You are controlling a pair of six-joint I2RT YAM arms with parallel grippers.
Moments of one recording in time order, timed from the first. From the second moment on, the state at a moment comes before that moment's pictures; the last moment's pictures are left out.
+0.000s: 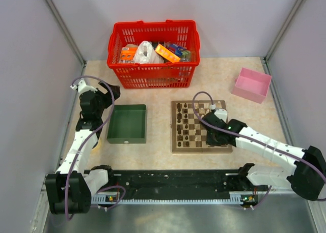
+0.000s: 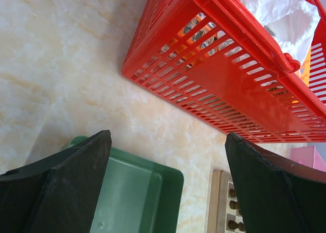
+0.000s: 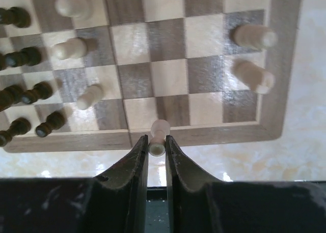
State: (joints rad) left arm 0.04 1.04 0.67 0.14 0.03 -0.69; right arm 0.83 1.15 0.78 -0.82 0.33 0.85
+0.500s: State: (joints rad) left arm 0.04 1.04 0.66 0.14 0.04 -0.69; right arm 0.62 0.95 0.67 -0.93 0.40 0.96
